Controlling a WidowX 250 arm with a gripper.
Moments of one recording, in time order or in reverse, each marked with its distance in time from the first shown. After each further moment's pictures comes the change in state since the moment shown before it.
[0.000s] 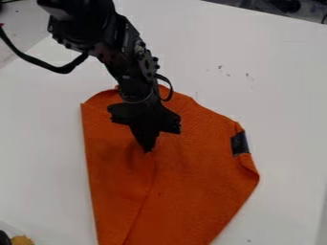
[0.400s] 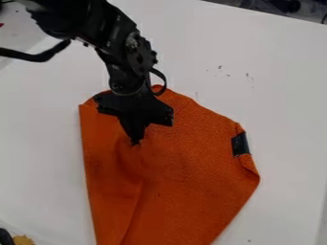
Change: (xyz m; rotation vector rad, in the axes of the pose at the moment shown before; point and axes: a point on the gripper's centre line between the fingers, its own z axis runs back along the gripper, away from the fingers) arm -0.002 0.012 0.036 0.108 -0.083 0.027
